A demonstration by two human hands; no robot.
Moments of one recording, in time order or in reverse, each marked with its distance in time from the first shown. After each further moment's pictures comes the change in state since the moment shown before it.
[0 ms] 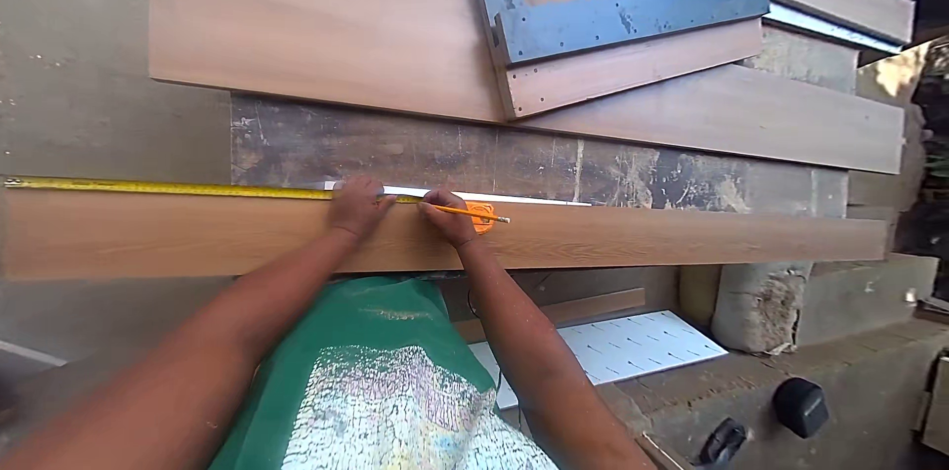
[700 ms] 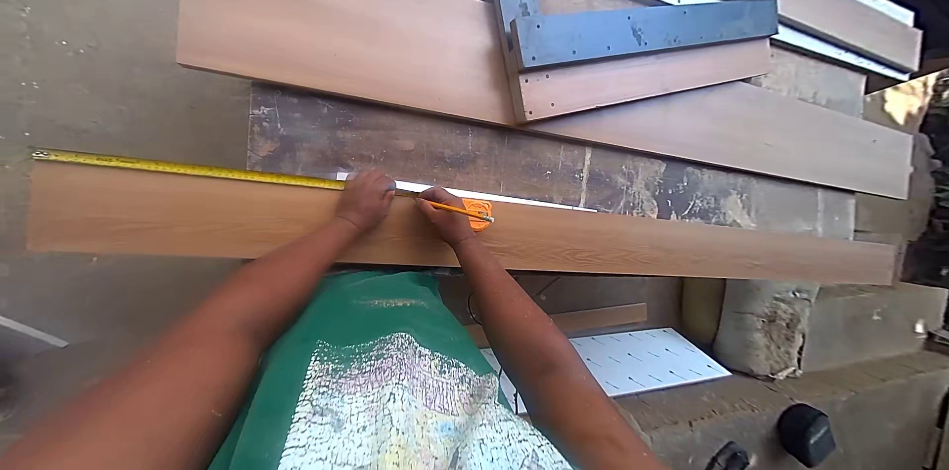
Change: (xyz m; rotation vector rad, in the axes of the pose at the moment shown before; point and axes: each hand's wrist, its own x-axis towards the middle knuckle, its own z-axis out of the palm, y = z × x) left_hand -0.006 -0.010 -0.007 -0.088 -0.051 0.119; right_hand 0.001 -0.013 0.020 -0.248 -0.016 0.011
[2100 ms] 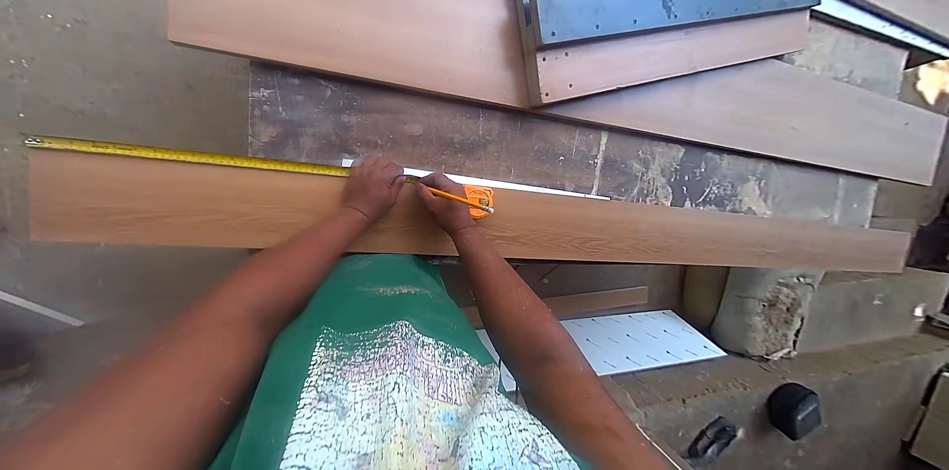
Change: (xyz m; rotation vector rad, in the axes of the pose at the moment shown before) left_hand 0.001 -0.002 0.007 0.058 0.066 0.009; right_hand 0.009 -0.006 0.017 -0.029 0.033 -0.013
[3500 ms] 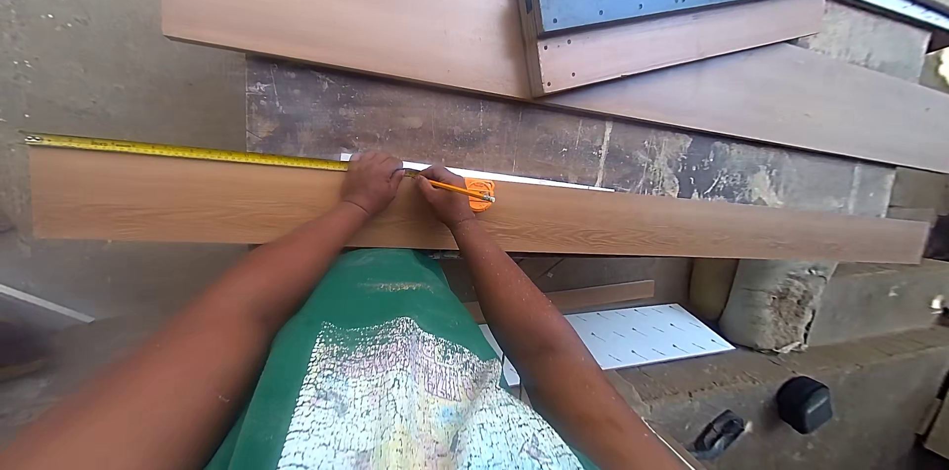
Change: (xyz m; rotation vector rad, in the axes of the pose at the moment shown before) left_hand 0.001 0.000 -0.001 -0.011 0.001 -0.003; right_hand 0.002 0.005 0.003 0.022 0.030 -0.031
